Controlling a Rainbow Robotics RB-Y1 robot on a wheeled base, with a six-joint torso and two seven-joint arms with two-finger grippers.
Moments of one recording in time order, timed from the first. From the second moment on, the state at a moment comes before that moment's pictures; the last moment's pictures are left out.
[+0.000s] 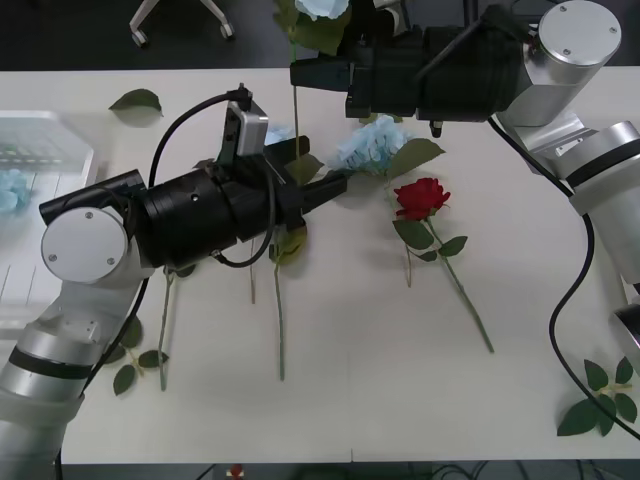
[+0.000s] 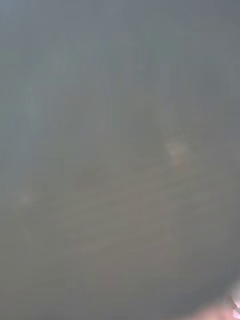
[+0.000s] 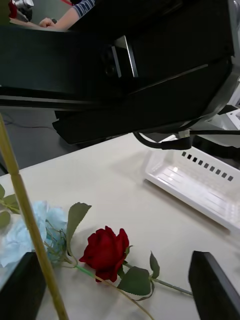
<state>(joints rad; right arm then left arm) -0.86 -0.47 0.28 -1.26 -2.02 1.09 2.42 -0.23 0.30 -0.18 -1.83 1.53 0.75 -2.57</state>
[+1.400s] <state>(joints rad) -0.86 -0.50 0.28 -1.26 -1.94 1.12 2.42 -0.24 0.32 0.05 -1.81 1.41 0.91 -2.30</state>
